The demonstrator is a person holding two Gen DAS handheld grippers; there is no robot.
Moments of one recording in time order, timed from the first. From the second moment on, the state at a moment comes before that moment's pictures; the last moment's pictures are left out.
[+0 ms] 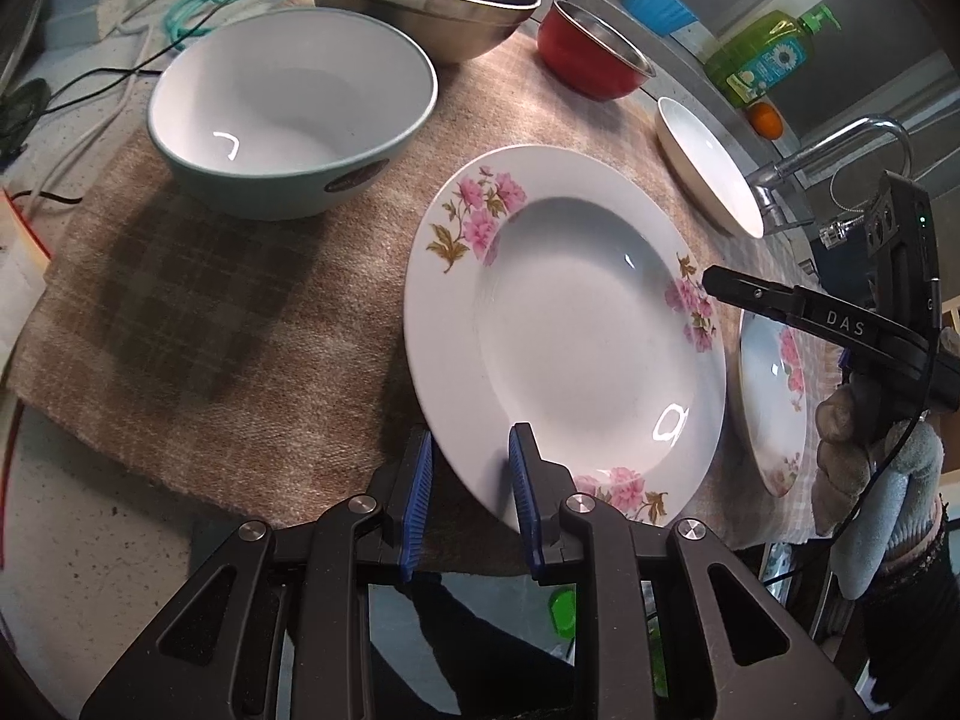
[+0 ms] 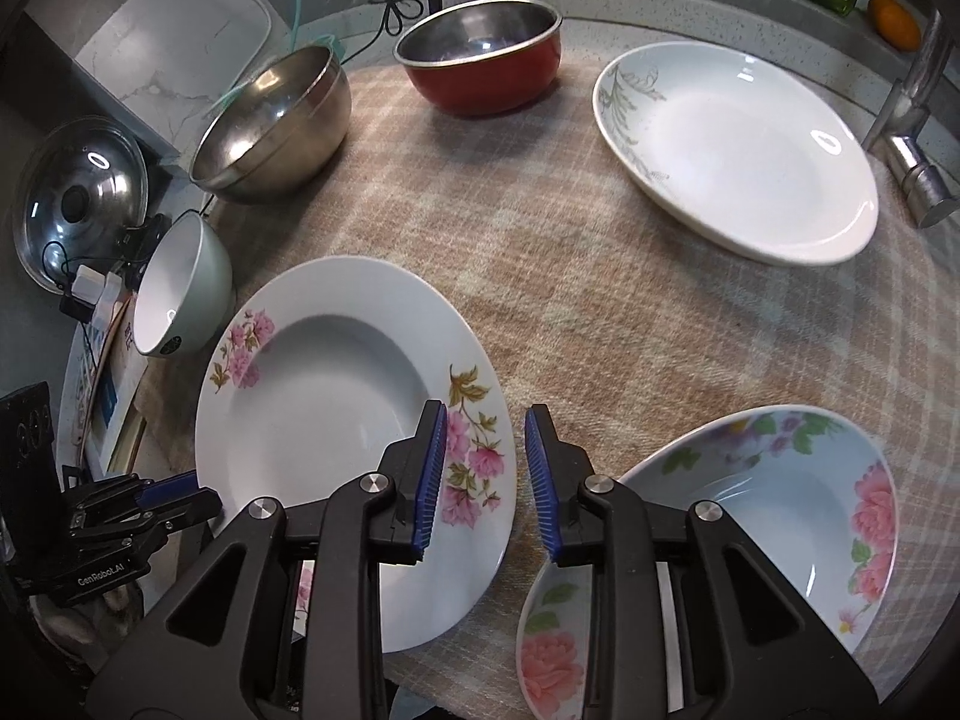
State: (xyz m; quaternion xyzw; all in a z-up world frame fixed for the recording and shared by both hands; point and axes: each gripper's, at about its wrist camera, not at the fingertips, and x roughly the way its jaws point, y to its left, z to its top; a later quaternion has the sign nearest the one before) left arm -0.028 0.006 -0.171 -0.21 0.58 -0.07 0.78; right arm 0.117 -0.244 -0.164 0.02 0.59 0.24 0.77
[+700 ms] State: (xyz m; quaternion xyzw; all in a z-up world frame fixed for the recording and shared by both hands) left arm -0.006 -0.035 -0.130 -0.18 0.54 -0.11 0.81; right arm 0.086 -0.369 -0.126 0.12 0.55 0.14 0.82
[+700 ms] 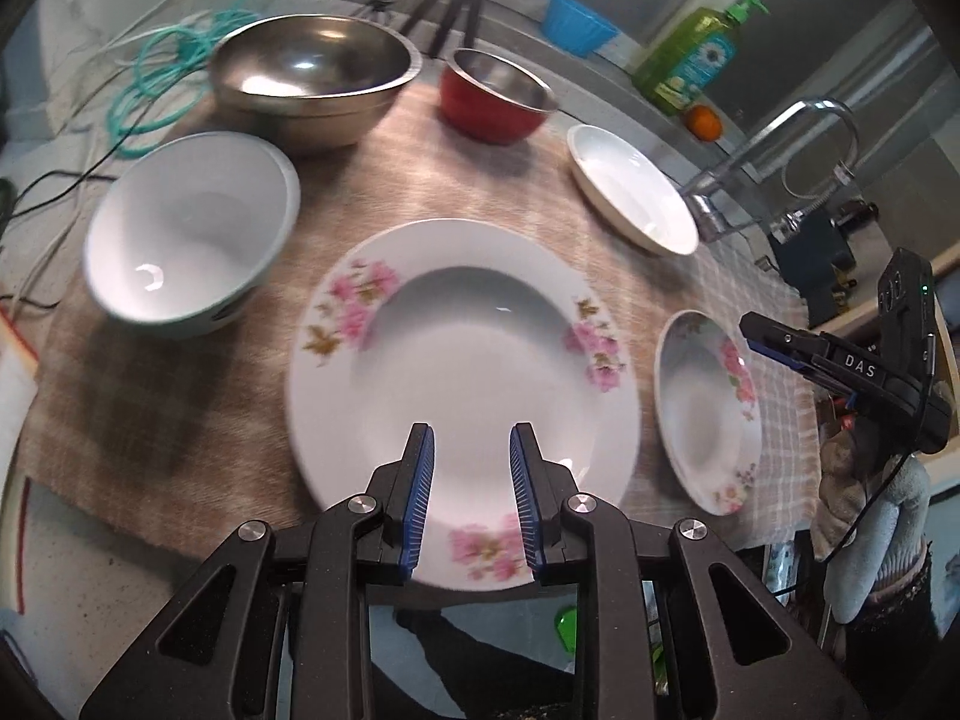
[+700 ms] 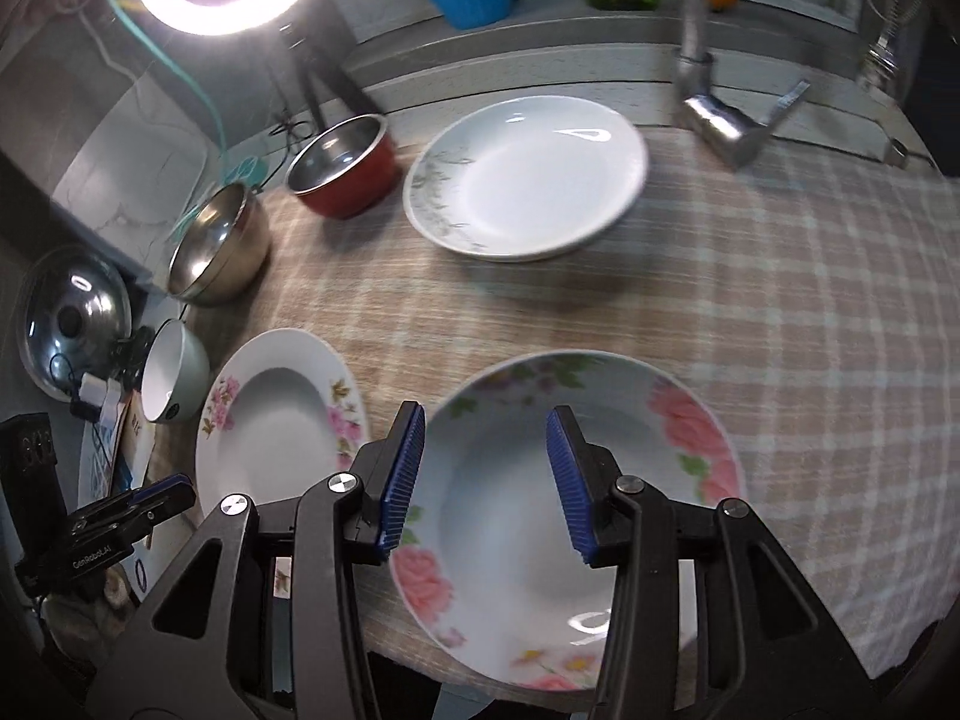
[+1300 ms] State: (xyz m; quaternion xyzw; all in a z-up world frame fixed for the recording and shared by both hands) left arm 0.021 -0.151 -0.150 -0.15 0.57 -0.23 0.78; right arm 0.061 -0.461 -0.160 0.15 0.57 0.10 0.80
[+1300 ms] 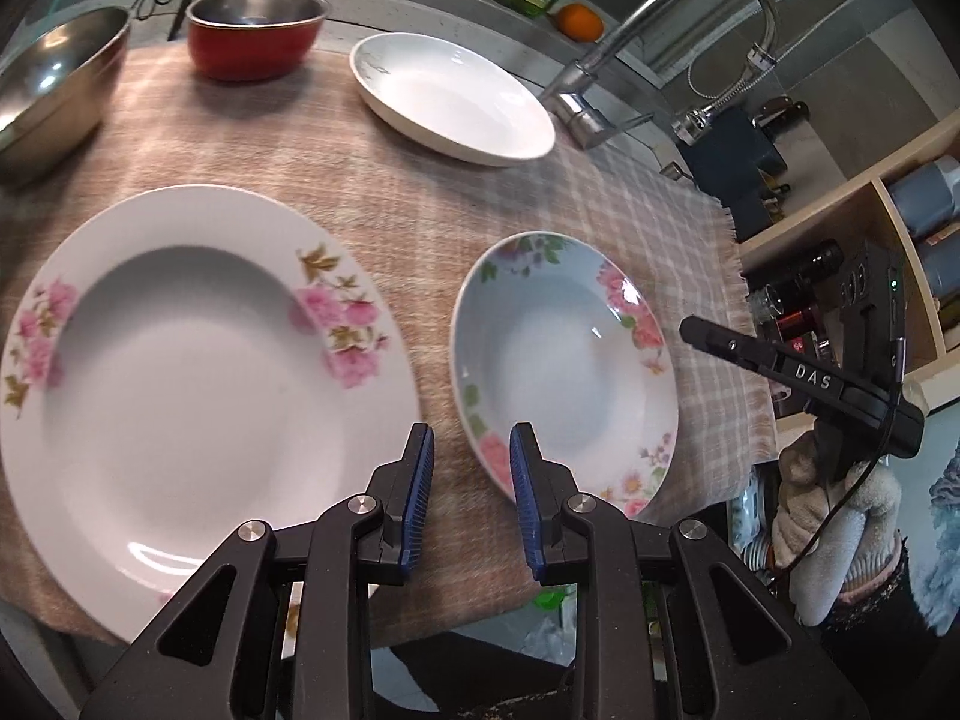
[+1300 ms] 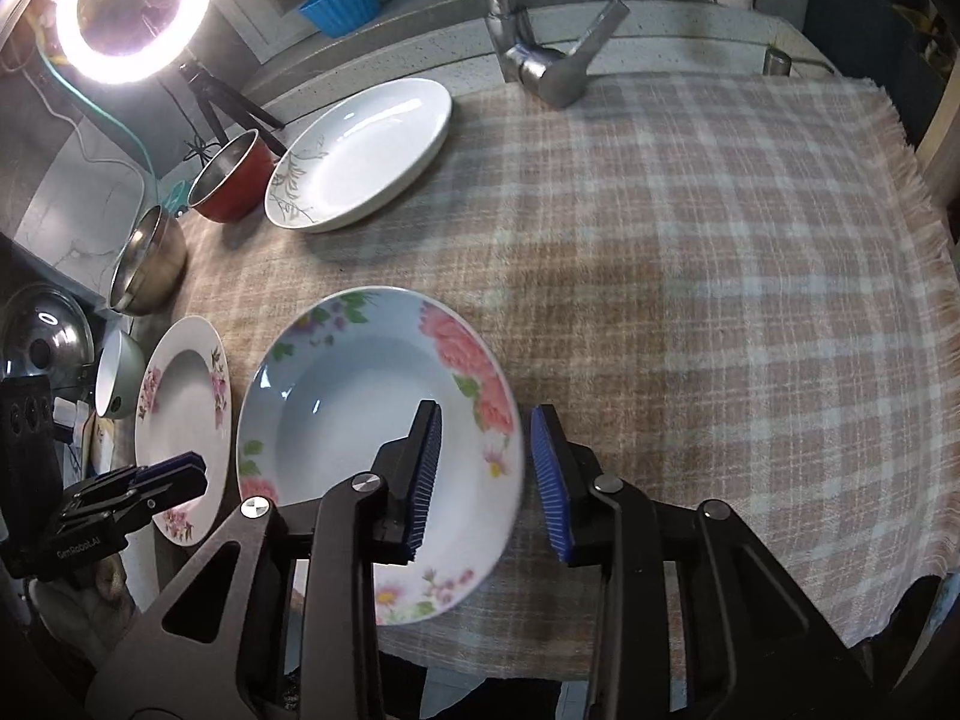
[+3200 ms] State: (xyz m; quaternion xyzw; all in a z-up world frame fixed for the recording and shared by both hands) left arm 0.030 -0.138 -0.138 -0.13 0.56 -0.20 0.79; right arm 0.067 -0.417 -0.153 0.17 0.58 0.15 0.78
